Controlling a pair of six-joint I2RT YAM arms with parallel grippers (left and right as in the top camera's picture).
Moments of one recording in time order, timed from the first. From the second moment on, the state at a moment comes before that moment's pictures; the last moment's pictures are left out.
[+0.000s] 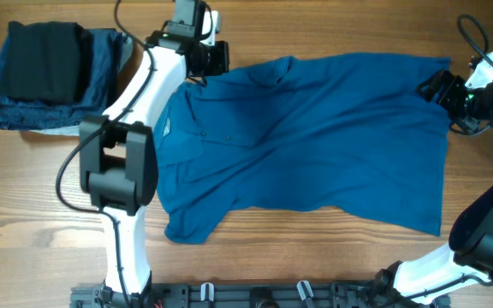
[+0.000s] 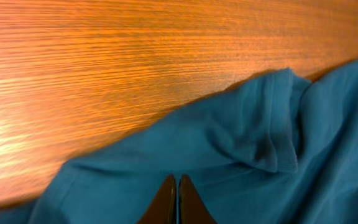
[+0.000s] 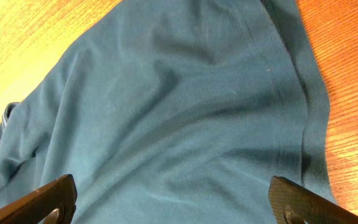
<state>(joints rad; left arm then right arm) -0.26 2.22 1.83 -0.64 0.28 -0.25 -0.47 1.79 1.39 -0.76 -0.37 0.13</state>
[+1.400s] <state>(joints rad) -0.47 2.33 1.87 -0.58 0.16 0.52 -0.47 1.79 1.39 -0.76 -0.37 0.13</state>
